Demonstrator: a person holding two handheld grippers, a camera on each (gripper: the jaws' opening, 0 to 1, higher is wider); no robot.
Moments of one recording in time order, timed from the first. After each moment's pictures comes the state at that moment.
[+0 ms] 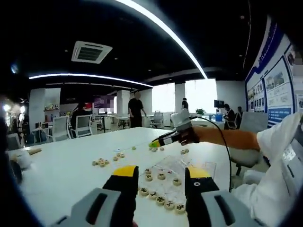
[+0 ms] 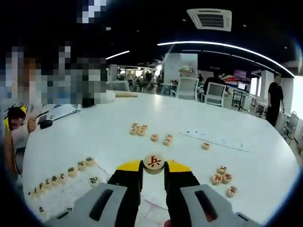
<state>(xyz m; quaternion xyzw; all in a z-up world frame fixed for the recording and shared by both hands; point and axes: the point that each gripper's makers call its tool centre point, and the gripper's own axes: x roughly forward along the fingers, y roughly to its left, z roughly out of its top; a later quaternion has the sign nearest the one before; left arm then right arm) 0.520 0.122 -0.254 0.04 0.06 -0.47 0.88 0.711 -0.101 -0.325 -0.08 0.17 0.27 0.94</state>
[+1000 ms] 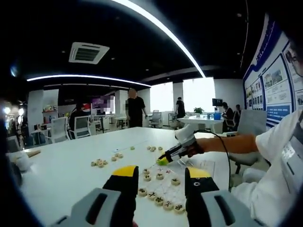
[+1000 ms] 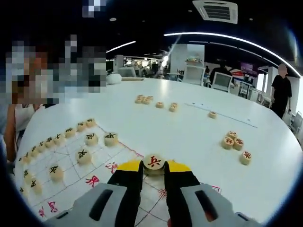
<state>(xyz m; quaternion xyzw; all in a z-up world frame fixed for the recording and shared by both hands) 0.518 0.119 -0.256 0.04 0.06 -0.47 0.88 0.694 -0.110 -0.404 -0.09 0.22 0.30 0.92</state>
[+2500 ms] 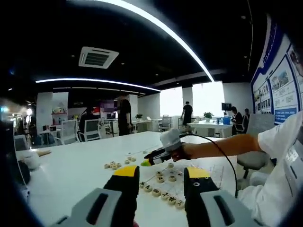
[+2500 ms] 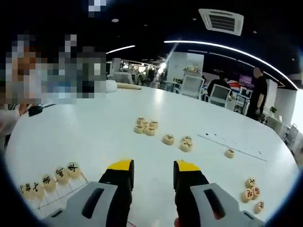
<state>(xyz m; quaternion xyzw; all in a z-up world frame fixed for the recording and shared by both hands) 0.528 0.155 -0.242 0.03 0.04 -0.43 0.90 0.792 -0.014 -0.376 -0.13 0.18 0.27 0.94</state>
